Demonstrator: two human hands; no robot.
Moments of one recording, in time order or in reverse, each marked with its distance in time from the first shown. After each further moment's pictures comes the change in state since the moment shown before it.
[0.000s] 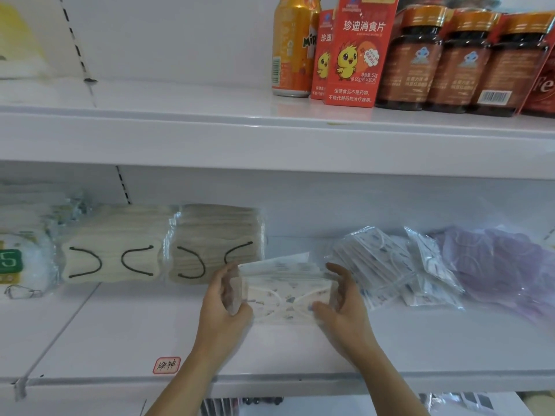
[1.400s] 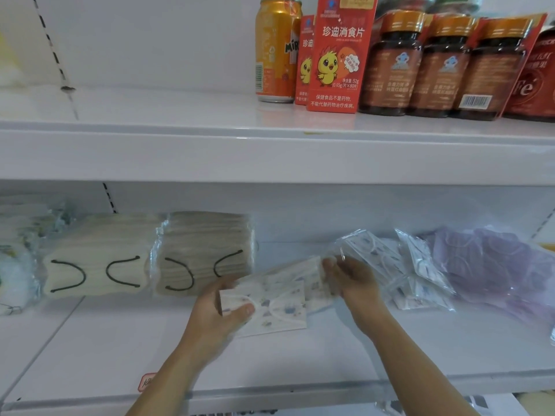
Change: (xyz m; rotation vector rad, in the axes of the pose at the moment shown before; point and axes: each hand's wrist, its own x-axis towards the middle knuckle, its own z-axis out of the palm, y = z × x) left_hand 0.028 -0.020 -0.007 -0.111 -0.182 -0.100; right_hand 0.057 -0.011 -0.030 0.223 0.052 -0.002
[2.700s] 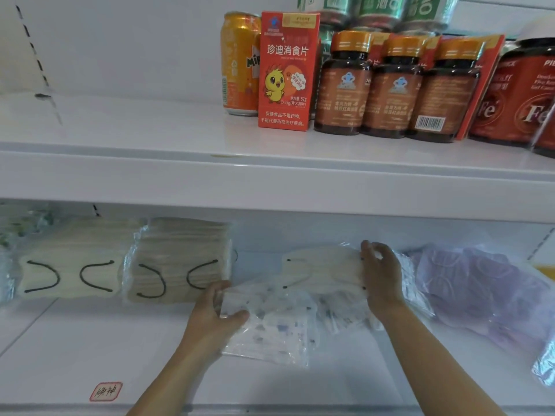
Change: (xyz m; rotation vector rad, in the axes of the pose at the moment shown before) left_hand 0.018 -0.004 0.068 0.107 0.213 -0.074; right_hand 0.058 -0.037 -0.078 -0.087 0.403 0.094
